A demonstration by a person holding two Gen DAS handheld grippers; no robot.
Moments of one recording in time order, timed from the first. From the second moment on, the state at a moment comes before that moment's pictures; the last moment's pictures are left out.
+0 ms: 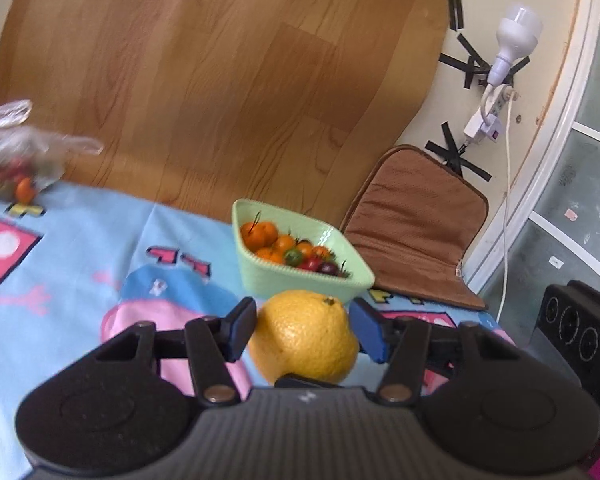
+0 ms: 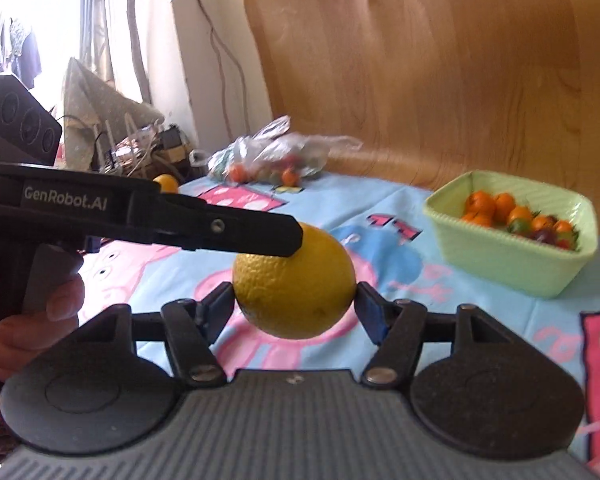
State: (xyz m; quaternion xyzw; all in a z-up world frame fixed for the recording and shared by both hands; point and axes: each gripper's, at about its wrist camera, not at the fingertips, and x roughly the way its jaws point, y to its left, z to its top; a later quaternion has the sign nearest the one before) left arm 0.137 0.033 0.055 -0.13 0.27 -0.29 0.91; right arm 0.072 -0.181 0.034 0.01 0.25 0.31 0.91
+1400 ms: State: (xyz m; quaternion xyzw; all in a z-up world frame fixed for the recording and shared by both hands) left arm -0.018 -0.035 0.034 -0.01 0.28 -0.21 0.94; right arm -0.042 -0.286 0.008 0.24 0.30 0.09 0.92
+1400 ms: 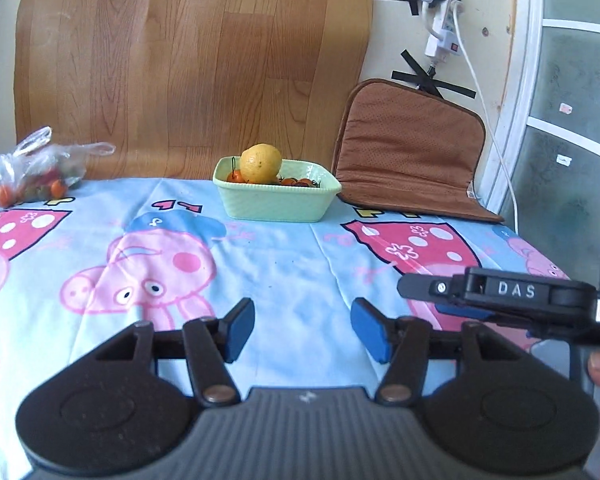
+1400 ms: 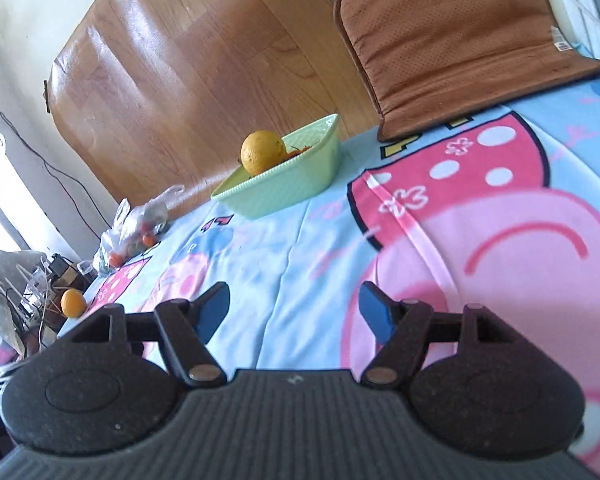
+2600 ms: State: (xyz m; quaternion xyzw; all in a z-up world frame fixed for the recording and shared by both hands) left arm -0.078 -0.021 0.038 0.05 0.25 -0.10 0.96; right arm -0.133 -0.233 0.031 0.16 0.27 0.05 0.95
